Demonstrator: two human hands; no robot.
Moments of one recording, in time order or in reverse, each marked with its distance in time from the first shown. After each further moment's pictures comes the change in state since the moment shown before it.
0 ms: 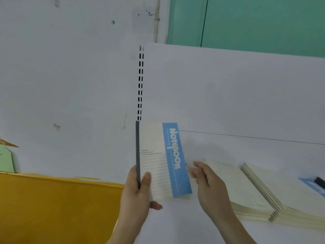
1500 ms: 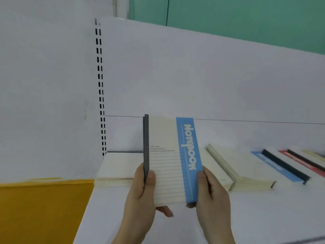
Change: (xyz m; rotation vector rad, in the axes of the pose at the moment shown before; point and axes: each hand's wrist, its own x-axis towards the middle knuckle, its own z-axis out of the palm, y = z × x) left_hand -0.042 -0.003 0.050 -0.155 -0.335 -0.051; right_hand -0.063 0.001 -0.039 0.257 0.305 0.278
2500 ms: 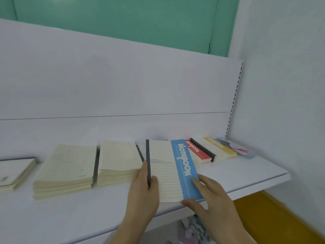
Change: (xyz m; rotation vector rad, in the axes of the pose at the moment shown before) left_hand -0.072 -0.089 0.390 0.563 -0.133 0.109; right_hand 0.083 0.095 -0.431 -0.897 -0.170 -0.227
